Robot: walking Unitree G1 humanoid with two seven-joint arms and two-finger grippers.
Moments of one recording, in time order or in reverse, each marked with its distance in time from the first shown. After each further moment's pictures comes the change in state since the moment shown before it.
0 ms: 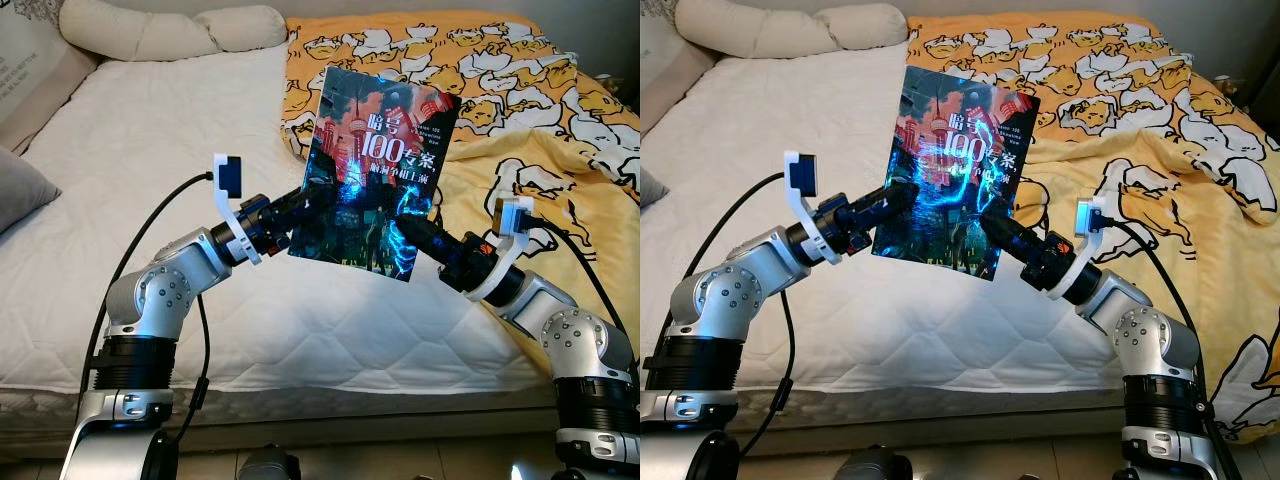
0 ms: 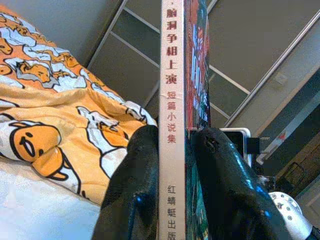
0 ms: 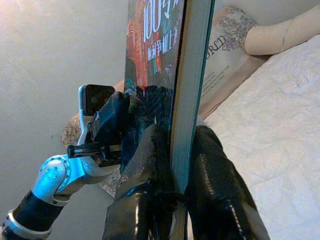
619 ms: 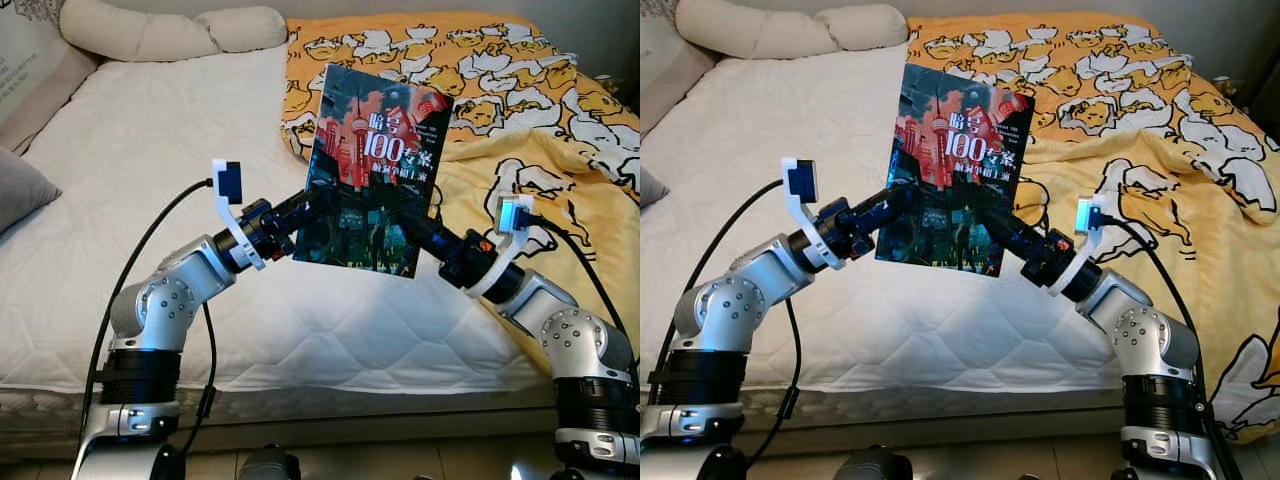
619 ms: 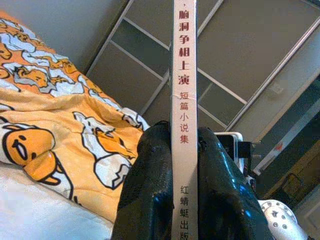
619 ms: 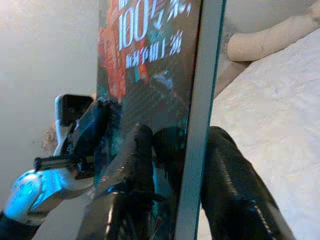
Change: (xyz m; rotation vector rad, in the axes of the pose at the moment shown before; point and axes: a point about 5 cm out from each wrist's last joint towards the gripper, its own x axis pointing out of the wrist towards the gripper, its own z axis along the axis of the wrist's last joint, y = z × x) left arm -0.002 -0.007 -0.006 -0.019 -0.044 0.013; right arm 0.000 -0.003 0.003 -0.025 -0.026 -0.075
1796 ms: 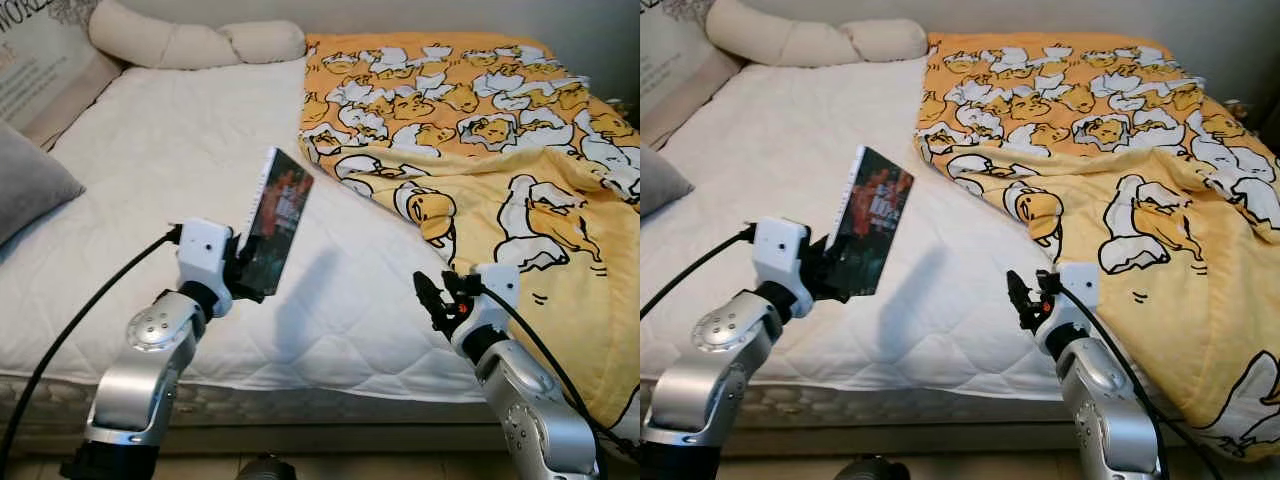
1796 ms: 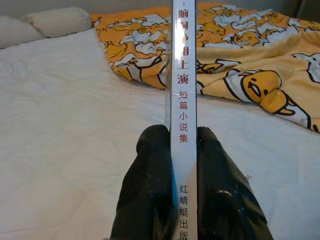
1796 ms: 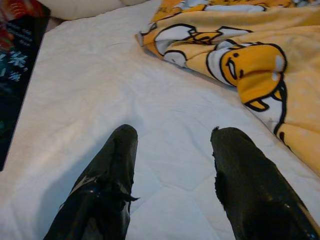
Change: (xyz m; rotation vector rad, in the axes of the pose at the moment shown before) left arm -0.059 0.010 -0.034 0.646 0.218 0.746; right arm -0.034 0.003 -0.071 -0.406 0.108 -0.831
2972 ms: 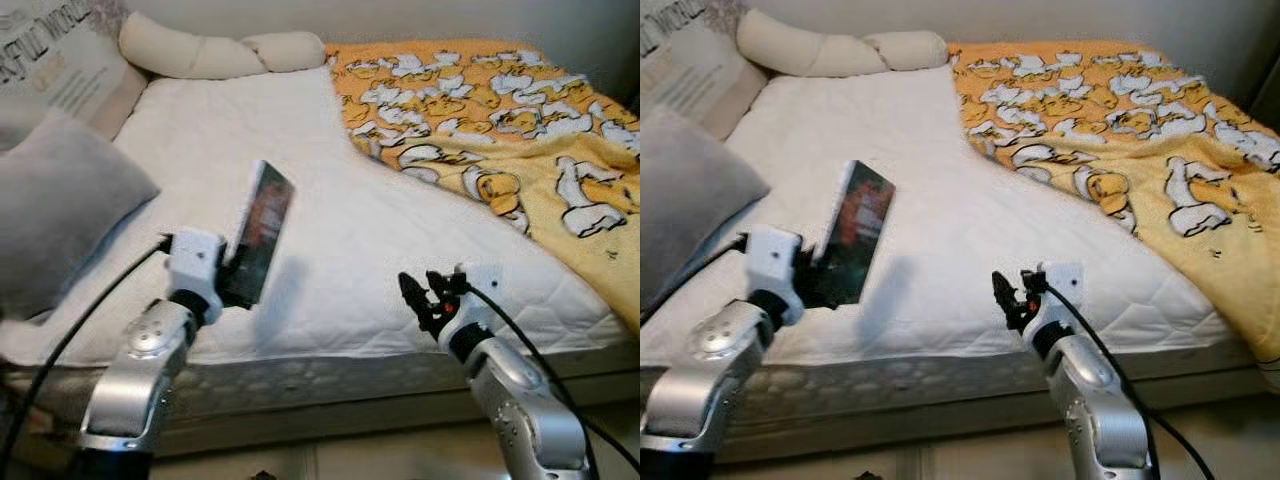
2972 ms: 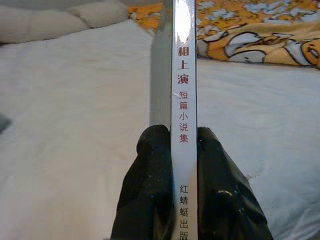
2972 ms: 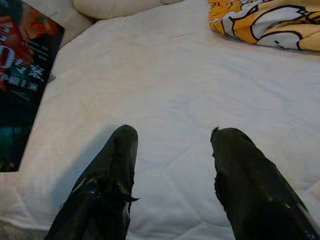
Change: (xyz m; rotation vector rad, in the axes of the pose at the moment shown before) left arm -0.005 0.008 -0.012 -0.009 0.040 0.069; right arm 0.003 0.007 0.003 -0.013 0.019 0.055
